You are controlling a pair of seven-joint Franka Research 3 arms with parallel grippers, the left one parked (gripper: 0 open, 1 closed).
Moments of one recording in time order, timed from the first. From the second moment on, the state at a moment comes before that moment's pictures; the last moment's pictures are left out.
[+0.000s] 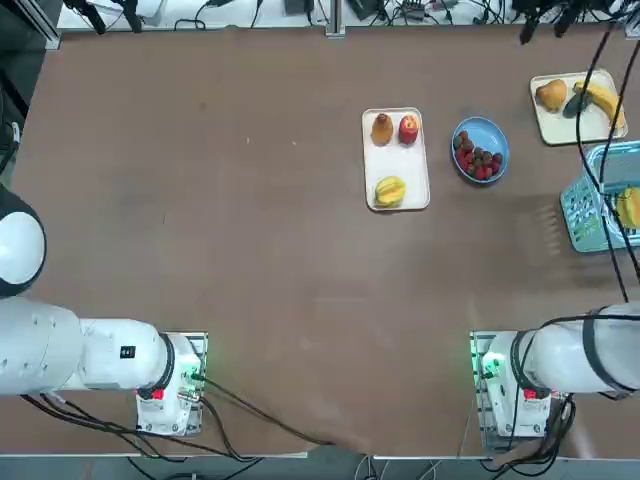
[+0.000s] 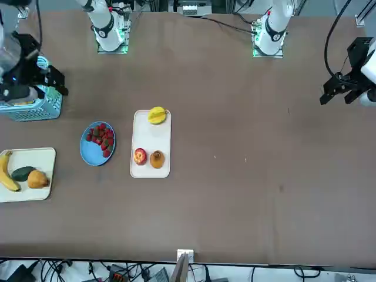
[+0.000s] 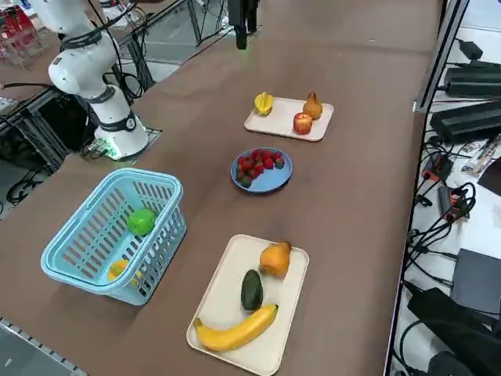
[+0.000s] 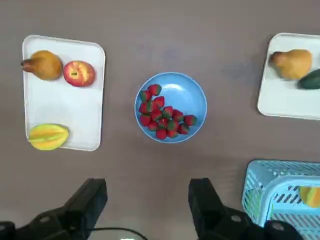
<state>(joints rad) 0.14 0.03 -0.04 -1.63 -0.01 1.57 -0.05</state>
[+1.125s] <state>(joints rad) 0.15 0.08 -0.05 -2.21 -0.06 2.25 -0.44</state>
